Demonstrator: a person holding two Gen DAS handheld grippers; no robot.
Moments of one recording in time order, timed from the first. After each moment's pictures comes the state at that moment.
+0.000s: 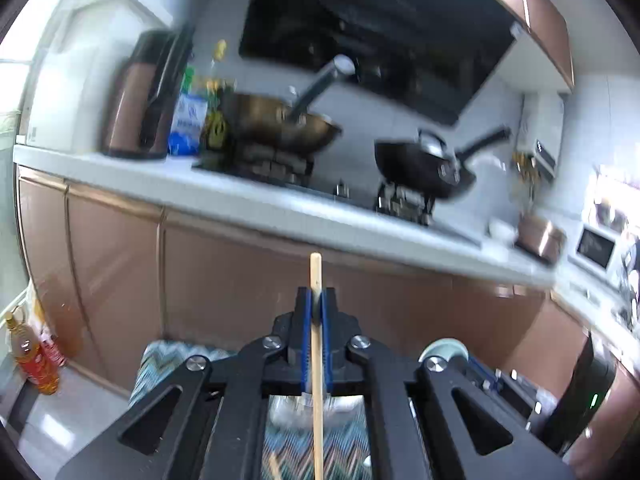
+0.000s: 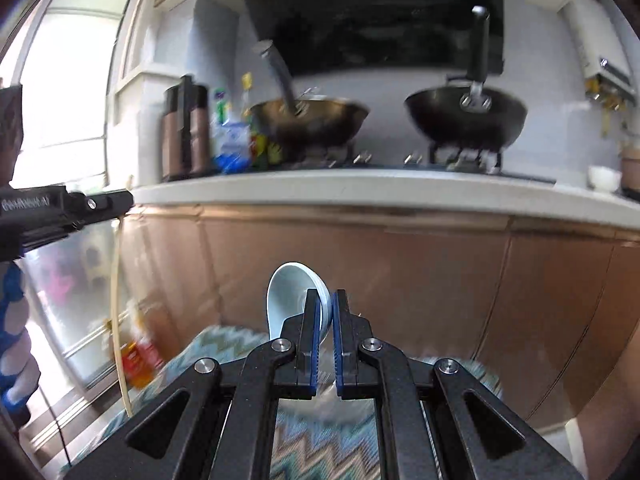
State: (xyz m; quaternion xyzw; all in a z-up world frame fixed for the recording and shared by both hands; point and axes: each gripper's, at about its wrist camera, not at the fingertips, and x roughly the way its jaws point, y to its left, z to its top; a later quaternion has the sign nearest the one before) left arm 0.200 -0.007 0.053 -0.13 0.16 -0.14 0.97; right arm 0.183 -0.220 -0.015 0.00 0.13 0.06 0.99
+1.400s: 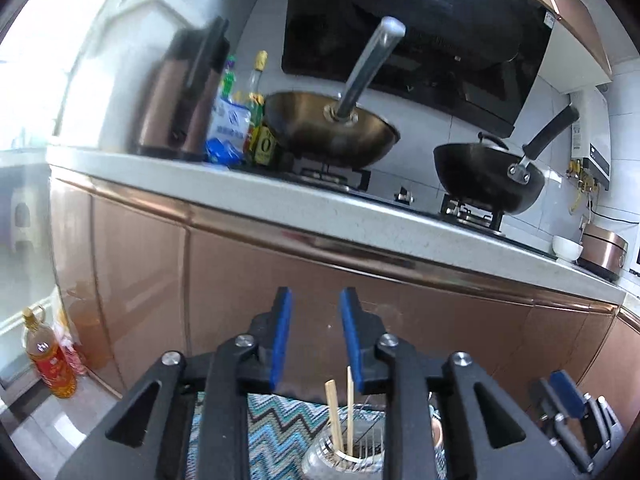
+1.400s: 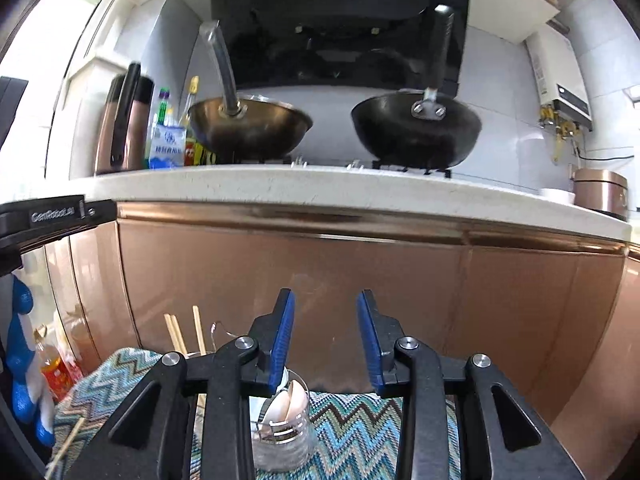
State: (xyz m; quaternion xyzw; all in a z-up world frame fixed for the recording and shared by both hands) left arm 0.246 -0.033 -0.013 -0.11 0.11 -0.02 0.99; right arm 0.197 -0.232 -0.050 -0.02 0.09 -0.04 1.00
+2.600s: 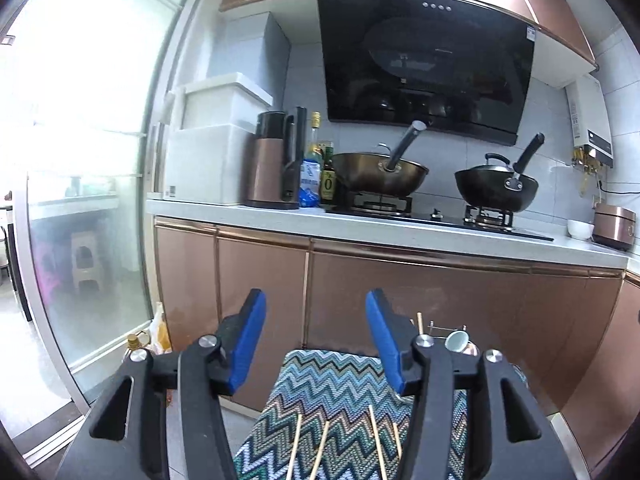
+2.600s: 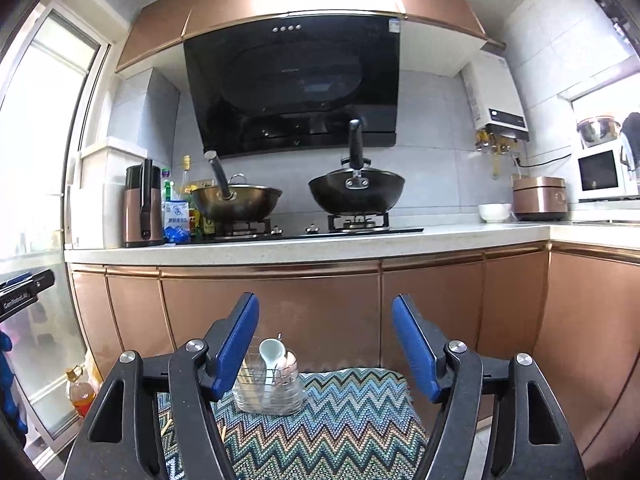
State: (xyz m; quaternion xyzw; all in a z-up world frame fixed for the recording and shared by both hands) left arm 0.019 0.054 0.022 -0.05 0.08 0.06 0.99; right arm -0.030 -0.243 0.011 0.03 0.03 -0.08 1.00
